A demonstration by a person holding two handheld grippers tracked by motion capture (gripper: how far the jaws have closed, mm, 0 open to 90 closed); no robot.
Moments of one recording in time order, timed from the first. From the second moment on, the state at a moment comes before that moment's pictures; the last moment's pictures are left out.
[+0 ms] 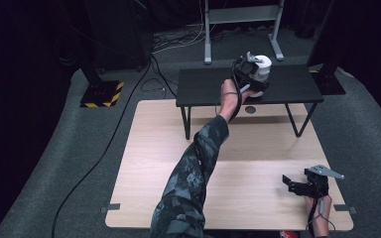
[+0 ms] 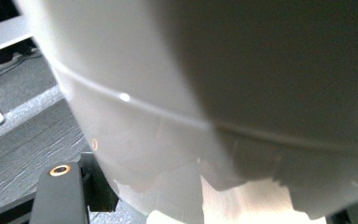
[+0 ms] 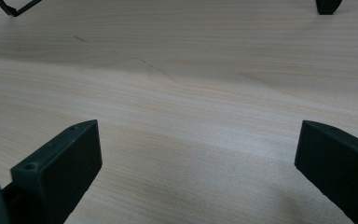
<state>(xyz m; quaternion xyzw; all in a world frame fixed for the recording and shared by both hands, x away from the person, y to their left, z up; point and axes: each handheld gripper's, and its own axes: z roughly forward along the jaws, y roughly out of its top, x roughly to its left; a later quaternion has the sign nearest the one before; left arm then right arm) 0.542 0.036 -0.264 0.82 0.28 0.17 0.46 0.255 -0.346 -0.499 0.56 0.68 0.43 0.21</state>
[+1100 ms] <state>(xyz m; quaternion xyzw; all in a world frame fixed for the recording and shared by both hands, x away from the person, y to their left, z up) 0.524 0.066 -0.292 0.79 0.31 0.17 0.51 0.253 -0.347 -0.500 0.55 0.67 0.44 0.21</state>
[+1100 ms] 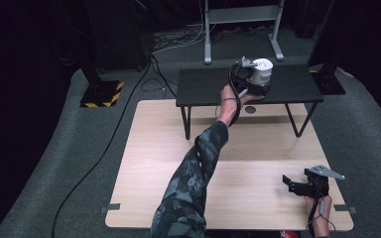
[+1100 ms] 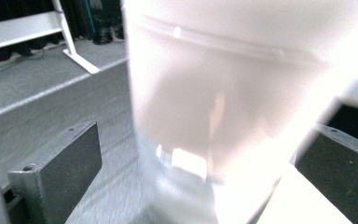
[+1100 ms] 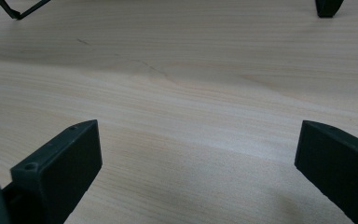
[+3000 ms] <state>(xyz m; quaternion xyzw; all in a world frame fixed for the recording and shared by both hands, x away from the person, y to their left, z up) 0.298 0.235 -0.475 0.83 0.40 0.21 0.34 0.249 -0.339 -0.499 0.56 0.67 0.43 0.23</state>
